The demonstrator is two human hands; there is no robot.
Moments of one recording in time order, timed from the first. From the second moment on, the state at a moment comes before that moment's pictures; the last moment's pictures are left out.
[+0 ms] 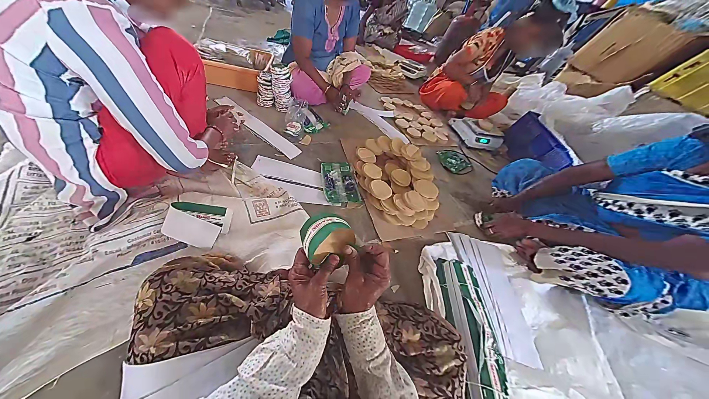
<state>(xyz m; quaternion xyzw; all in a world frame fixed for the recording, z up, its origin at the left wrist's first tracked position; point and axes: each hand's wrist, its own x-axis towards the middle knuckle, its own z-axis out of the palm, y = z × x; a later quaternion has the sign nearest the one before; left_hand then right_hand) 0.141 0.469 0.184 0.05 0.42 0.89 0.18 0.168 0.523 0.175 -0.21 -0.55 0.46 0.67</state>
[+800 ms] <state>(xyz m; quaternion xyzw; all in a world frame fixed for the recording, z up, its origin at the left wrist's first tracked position) 0.126 0.451 0.195 0.10 0.46 0.84 0.26 0.198 0.539 0.197 -0.21 -0.80 0.23 0.52</state>
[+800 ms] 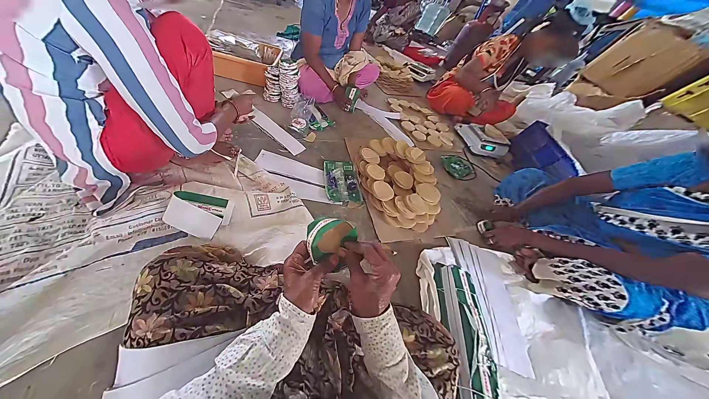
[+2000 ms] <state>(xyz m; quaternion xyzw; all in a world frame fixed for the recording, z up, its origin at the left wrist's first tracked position) 0.052 0.444 0.231 0.63 0.44 0.37 0.52 0.261 0.548 0.262 0.00 -0.95 0.12 0.29</state>
